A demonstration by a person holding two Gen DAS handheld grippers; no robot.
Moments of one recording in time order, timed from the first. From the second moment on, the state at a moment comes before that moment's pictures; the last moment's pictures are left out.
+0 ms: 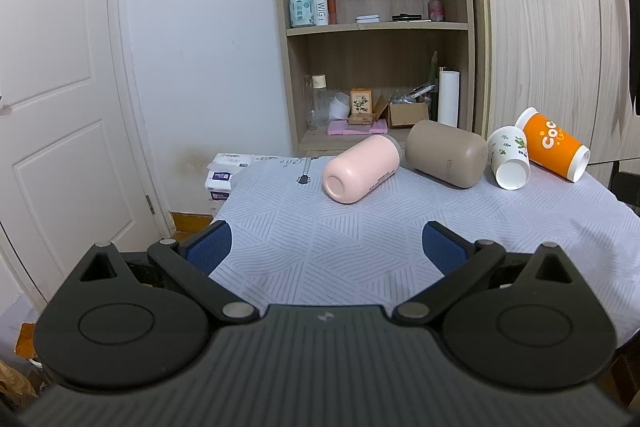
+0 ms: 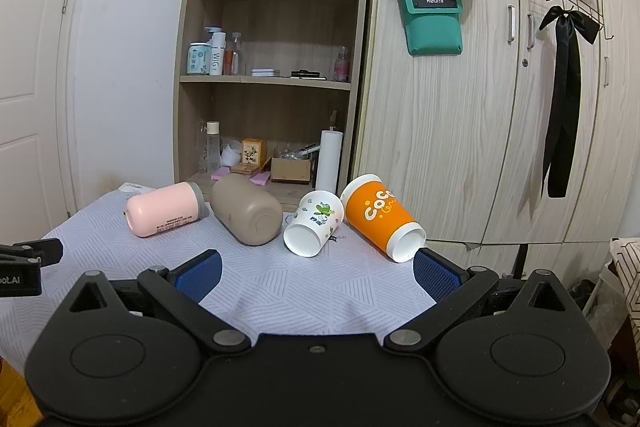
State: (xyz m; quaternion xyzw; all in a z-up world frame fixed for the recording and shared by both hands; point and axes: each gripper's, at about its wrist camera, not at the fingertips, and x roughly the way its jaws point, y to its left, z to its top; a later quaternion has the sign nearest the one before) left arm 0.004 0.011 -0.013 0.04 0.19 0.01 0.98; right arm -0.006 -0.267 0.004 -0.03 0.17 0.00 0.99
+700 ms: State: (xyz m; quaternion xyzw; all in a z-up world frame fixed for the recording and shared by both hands) left arm 0.007 0.010 -0.013 0.05 0.20 0.02 0.98; right arm -0.004 -0.267 0.003 -0.03 0.17 0.00 0.98
